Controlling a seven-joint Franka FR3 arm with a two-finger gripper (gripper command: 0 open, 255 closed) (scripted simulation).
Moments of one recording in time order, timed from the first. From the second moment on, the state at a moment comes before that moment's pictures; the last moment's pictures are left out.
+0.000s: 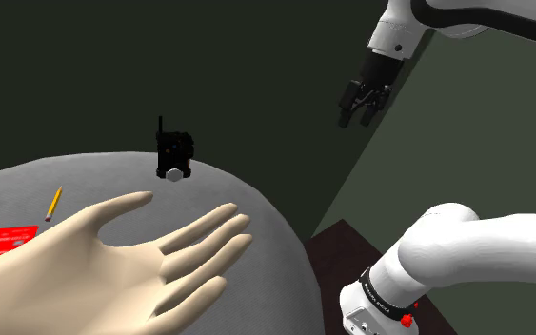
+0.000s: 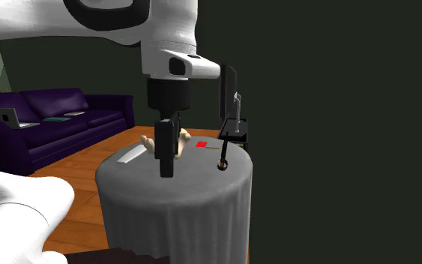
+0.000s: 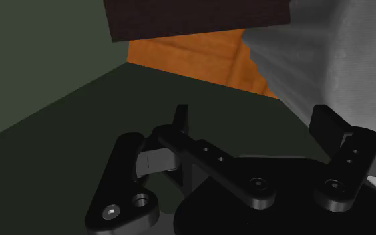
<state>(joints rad) -0.01 -0.79 0.01 -2.33 0.03 1.48 0.08</state>
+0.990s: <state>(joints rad) 0.18 -0.40 0.01 -2.17 0.10 1.75 -0.31</state>
